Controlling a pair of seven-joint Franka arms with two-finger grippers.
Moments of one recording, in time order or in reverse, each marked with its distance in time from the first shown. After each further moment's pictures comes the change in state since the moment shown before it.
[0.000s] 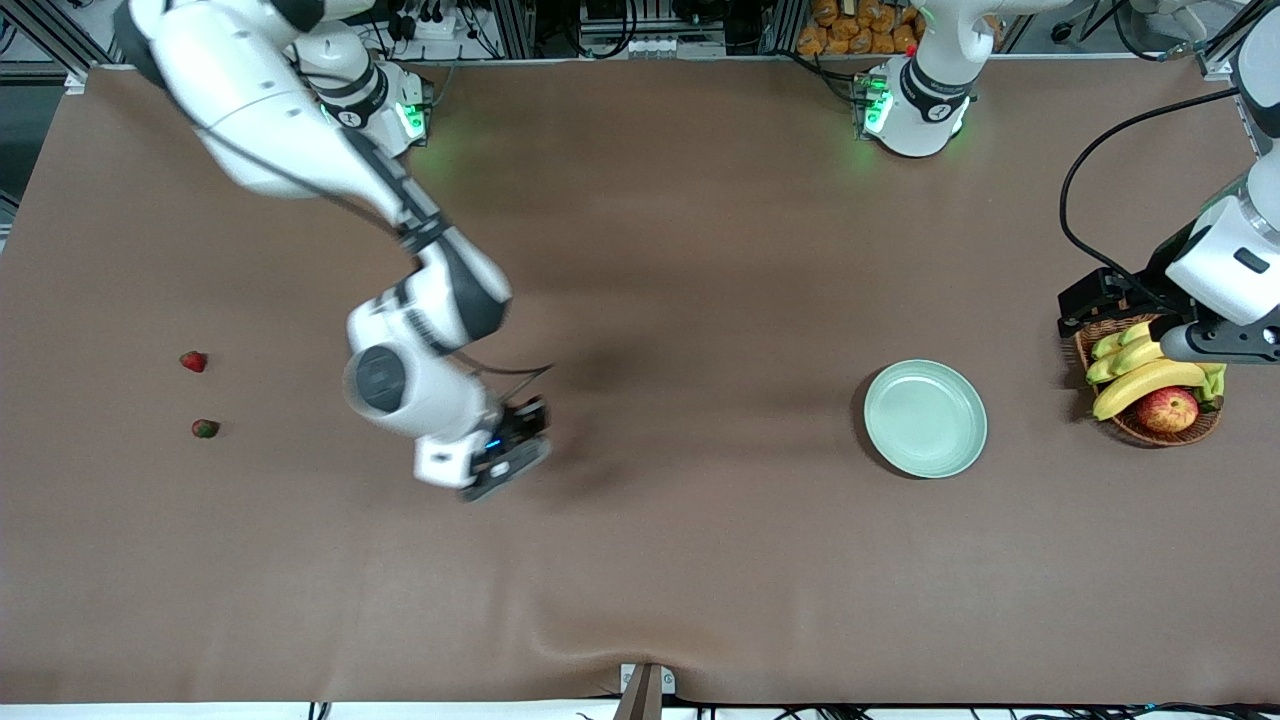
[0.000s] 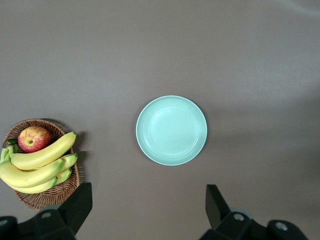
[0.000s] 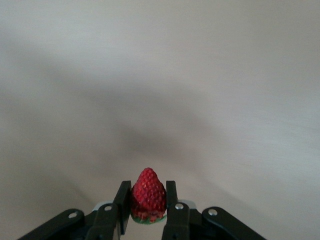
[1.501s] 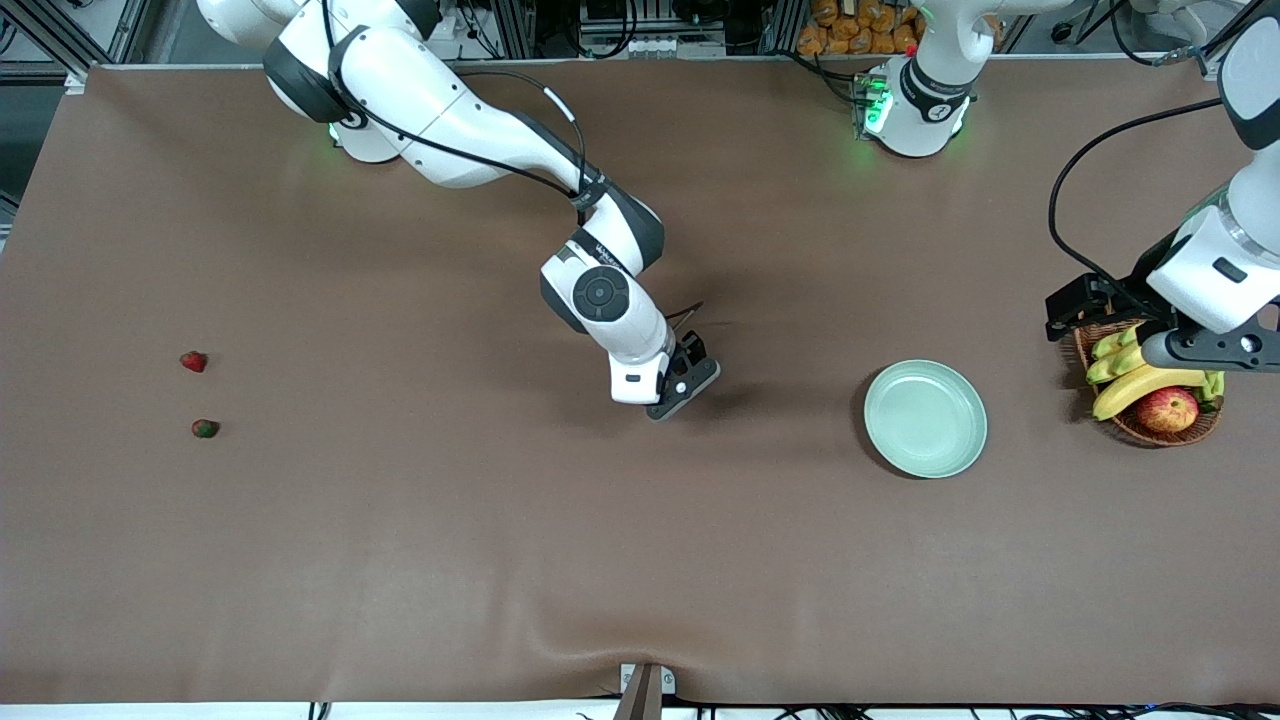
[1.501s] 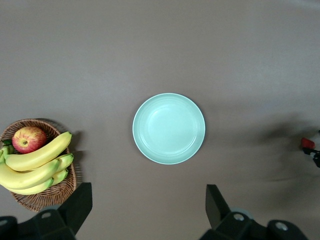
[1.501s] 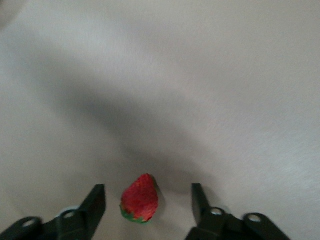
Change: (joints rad) left arm -0.015 0.029 0.002 -0.001 0.000 0.000 0.001; right arm 0.340 0.191 -0.096 0.125 -0.001 0.228 0.160
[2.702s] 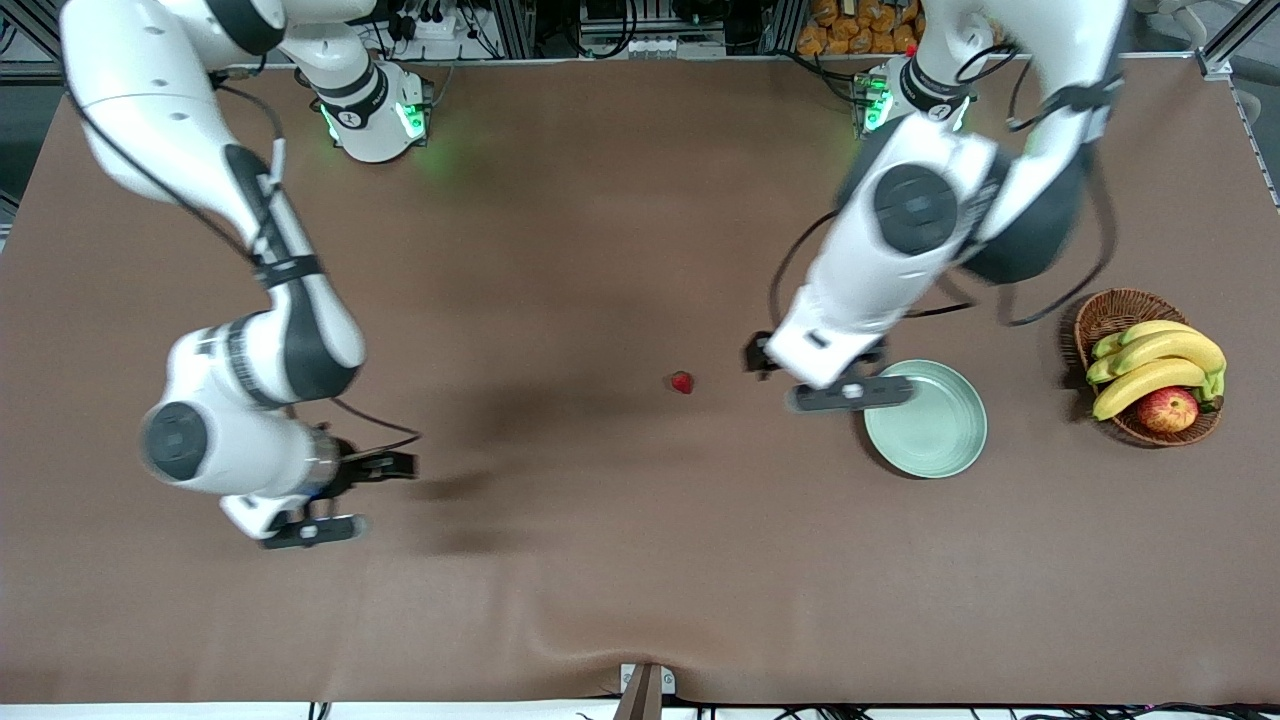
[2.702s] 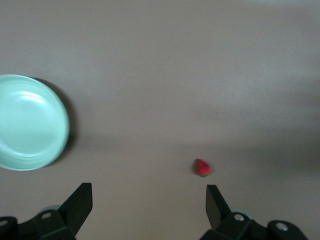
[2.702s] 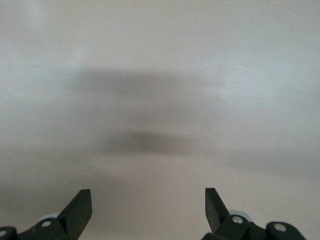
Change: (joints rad) left arm -0.442 0.307 -0.018 0.091 -0.005 0.233 -0.607; right arm -0.605 -0.210 -0.050 0.026 -0.006 -0.537 -0.044
